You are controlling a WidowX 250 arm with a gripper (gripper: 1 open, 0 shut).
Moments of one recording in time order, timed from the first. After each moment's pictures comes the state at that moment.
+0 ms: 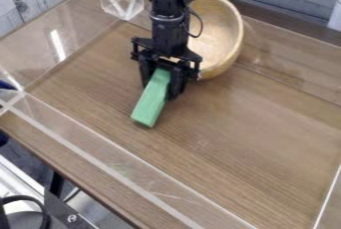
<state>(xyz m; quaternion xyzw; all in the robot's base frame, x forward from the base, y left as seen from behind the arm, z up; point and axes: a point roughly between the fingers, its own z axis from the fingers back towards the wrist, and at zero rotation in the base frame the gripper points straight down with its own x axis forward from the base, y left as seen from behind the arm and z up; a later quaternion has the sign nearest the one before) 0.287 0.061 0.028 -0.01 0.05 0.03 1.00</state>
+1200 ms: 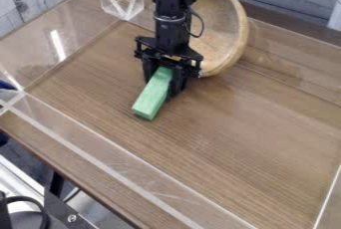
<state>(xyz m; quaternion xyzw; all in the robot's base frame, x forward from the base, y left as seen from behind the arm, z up) 0.300 0.074 0.020 -0.01 0.05 0.04 1.00</state>
